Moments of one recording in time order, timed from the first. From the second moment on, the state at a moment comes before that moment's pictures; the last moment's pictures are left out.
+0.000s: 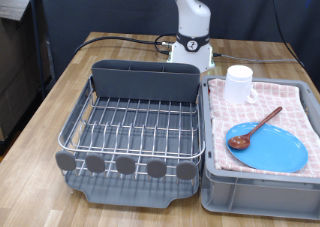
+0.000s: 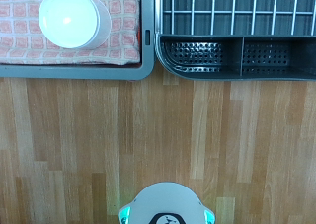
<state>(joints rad) 0.03 -0.75 -0.02 -2.34 -0.03 1.56 0.78</state>
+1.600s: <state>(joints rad) 0.03 -0.44 0.22 -2.17 0.01 1.81 1.34</state>
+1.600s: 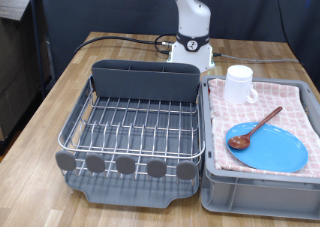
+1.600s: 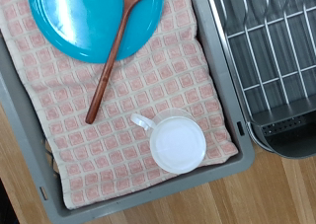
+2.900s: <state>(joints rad) 0.03 -0.22 0.31 -2.33 -0.09 2.29 1.52</state>
